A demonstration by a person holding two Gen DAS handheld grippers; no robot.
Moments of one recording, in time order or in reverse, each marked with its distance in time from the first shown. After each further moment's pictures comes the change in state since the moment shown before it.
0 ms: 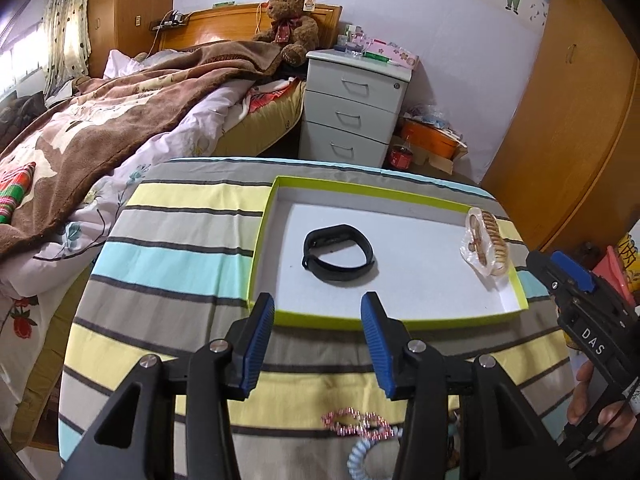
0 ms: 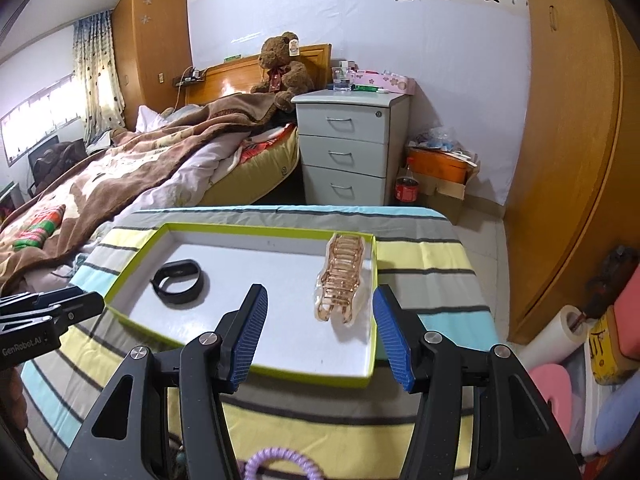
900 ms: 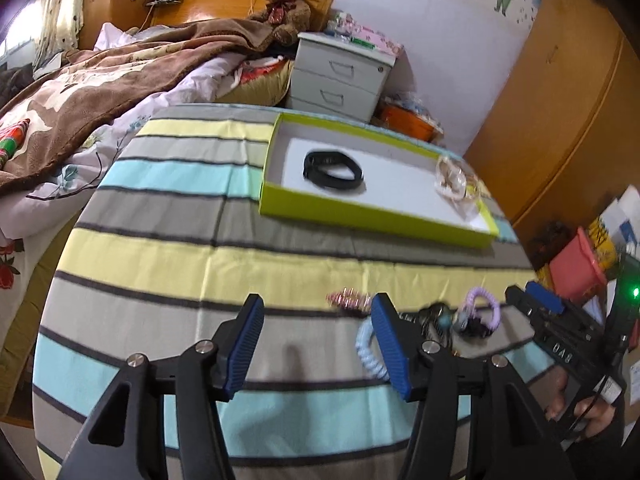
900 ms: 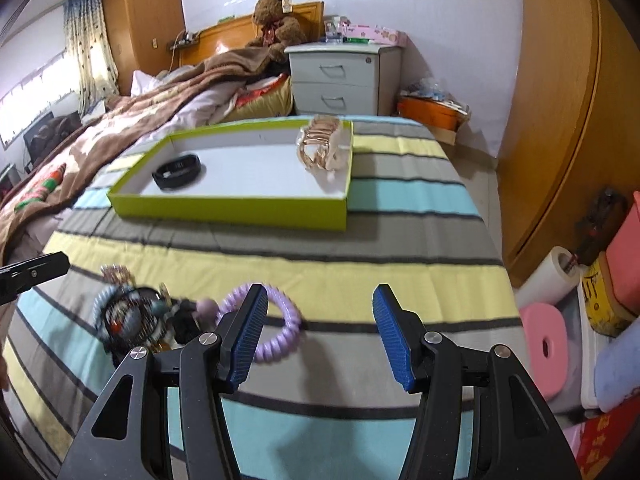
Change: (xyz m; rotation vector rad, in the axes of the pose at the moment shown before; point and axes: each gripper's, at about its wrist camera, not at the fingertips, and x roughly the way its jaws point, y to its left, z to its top) left arm -0.029 0.024 -0.076 -0.021 0.058 -0.104; right arm -0.026 -0.016 -0.088 0.005 0.171 -0.015
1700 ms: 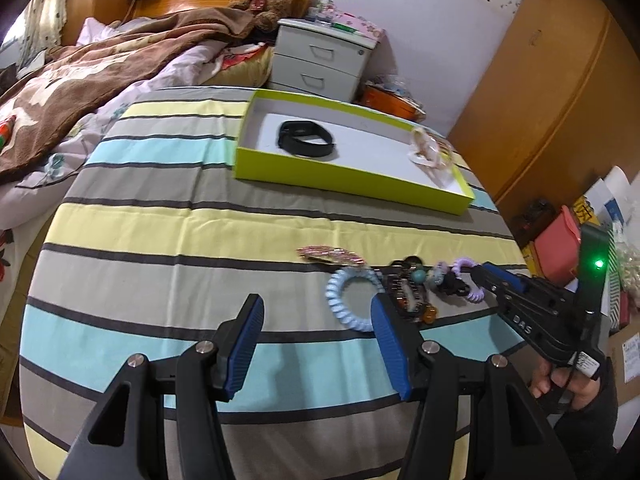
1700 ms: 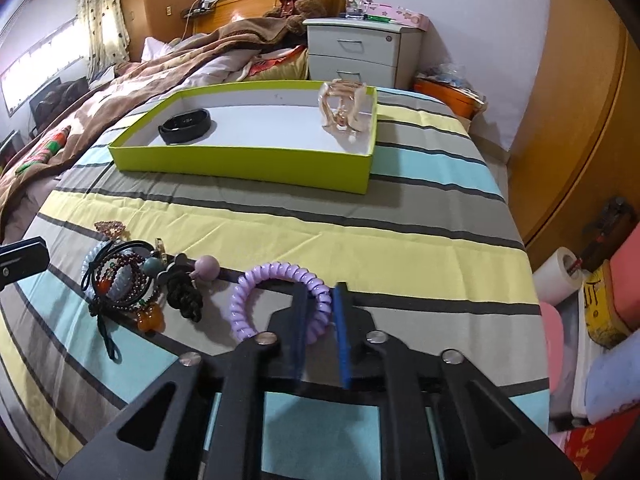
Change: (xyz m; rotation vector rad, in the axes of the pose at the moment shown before) left arm -0.008 -0.015 -0.019 0.029 0.045 -0.068; right arm 0.014 0.007 -0.008 -0.063 0.073 0.015
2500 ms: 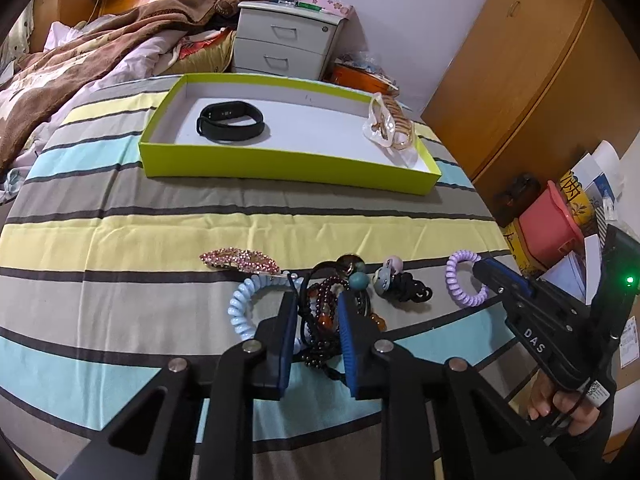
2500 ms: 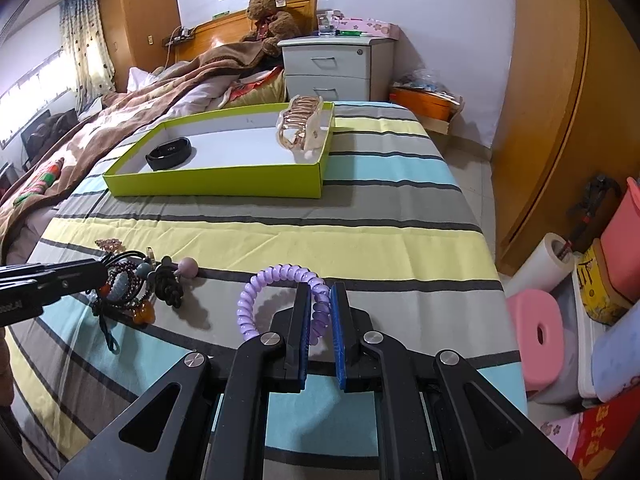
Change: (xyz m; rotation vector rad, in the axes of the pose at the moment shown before) left arm 0.039 -0.048 0.008 0.055 0.075 -0.048; right arm -0.024 -0.020 -0.013 0.076 -0.071 -0.018
